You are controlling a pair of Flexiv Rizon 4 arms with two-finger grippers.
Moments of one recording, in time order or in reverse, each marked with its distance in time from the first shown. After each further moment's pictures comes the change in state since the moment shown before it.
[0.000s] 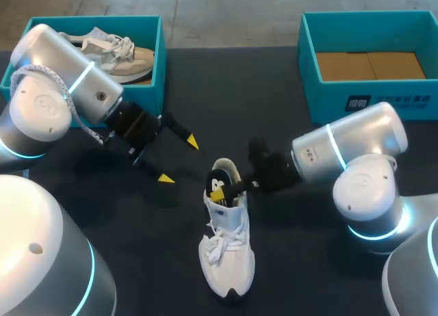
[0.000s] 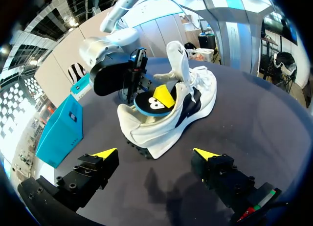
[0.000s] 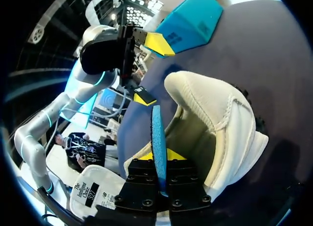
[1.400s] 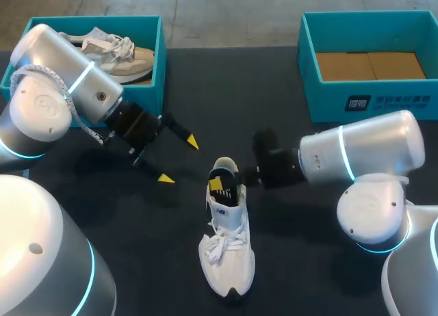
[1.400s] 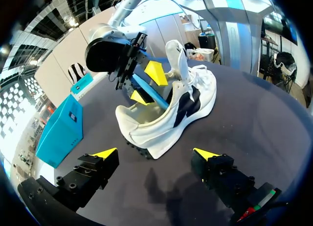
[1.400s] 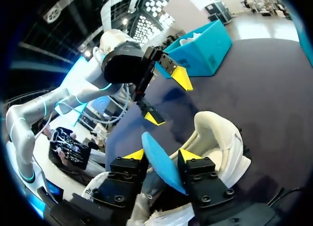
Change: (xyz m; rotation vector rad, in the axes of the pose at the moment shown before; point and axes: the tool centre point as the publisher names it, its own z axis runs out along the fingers) left arm 0.000 0.000 0.000 0.000 0.000 0.000; right arm 0.016 0.026 -0.023 -0.169 -0.107 -0.183
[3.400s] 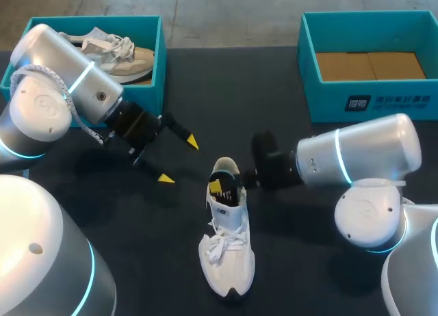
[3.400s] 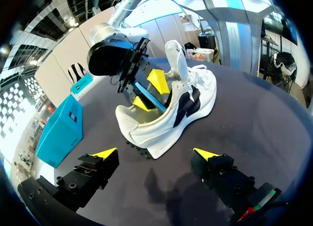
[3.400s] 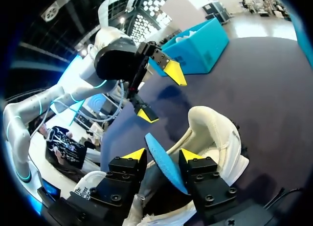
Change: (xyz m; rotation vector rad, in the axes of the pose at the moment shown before) left arm 0.000 0.000 0.000 0.000 0.000 0.000; right arm -0.008 -0.003 0.007 0.010 -0.036 -0.009
